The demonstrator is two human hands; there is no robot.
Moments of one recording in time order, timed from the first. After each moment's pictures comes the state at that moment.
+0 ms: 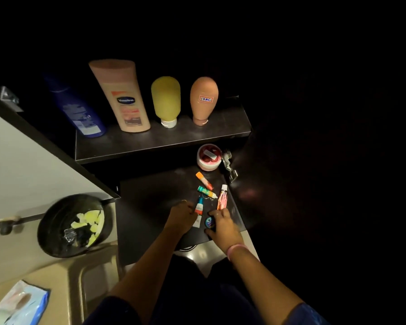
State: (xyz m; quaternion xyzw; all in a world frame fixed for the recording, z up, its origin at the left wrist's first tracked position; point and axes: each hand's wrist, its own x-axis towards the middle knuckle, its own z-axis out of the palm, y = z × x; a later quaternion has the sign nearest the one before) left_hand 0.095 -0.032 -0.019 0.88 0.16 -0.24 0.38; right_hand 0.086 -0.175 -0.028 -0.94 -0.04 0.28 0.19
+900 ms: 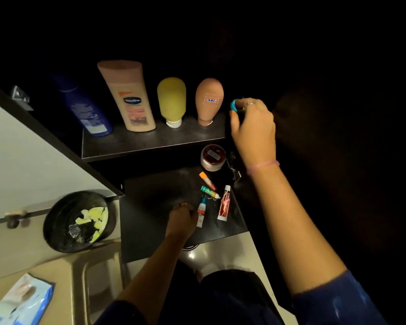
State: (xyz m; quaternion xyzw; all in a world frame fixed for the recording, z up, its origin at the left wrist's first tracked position) left_hand 0.079 -0.033 -0.036 0.90 0.19 -0.17 0.37; right_hand 0.216 -0.138 0.171 -0.94 -0.09 -0.16 0.27
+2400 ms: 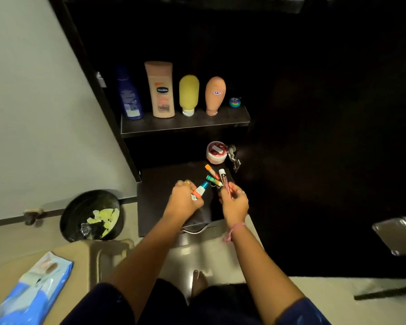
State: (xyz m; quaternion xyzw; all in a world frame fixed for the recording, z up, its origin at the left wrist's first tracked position) left_hand 0.019 -0.024 0.064 0.91 0.17 -0.06 0.37; right_hand 0.045 -0.155 0.019 -0.77 0.23 0.03 0.60
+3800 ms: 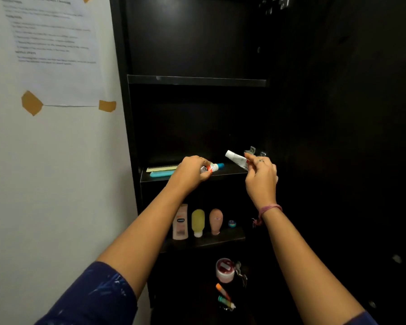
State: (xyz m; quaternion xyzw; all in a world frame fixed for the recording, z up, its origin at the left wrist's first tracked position) left_hand 0.071 0.016 0.431 0.96 -0.06 0.22 0.18; right_hand 0.103 -0.152 0.398 -0.82 -0.09 -0.35 0.45
